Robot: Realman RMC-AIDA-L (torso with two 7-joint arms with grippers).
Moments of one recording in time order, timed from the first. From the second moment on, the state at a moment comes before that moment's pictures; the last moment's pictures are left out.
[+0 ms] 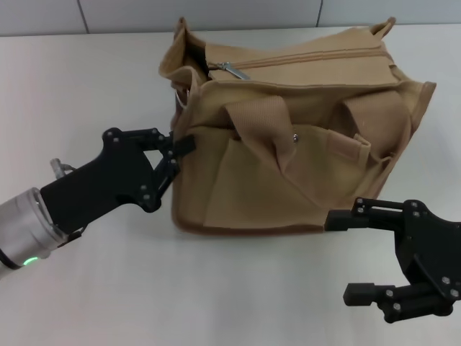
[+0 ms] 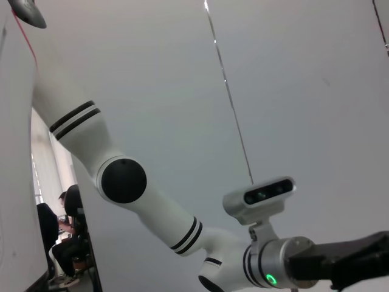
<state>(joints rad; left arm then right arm) -0.42 -2.07 1.01 0.21 1.30 1.66 -0.62 0.41 2.07 -0.69 -0.55 -1.92 -2.10 1.12</state>
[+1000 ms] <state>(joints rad) -0.43 -2.07 0.87 0.35 1.37 1.84 -0.71 0.41 2.08 -0.16 -0.24 -1.90 -1.99 1.15</state>
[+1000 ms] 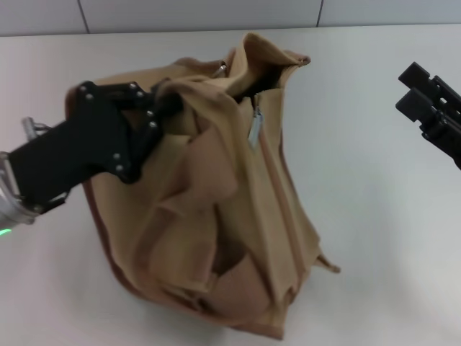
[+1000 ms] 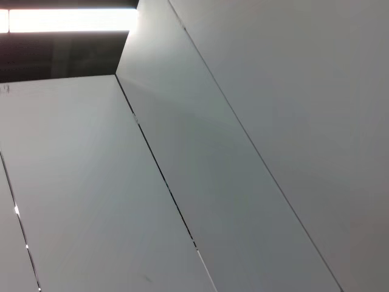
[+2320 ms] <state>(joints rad) -0.39 -2.07 0.84 0.26 1.06 1.74 -0.46 0.41 1.99 -0.19 -0.31 -1.91 -2.02 1.51</state>
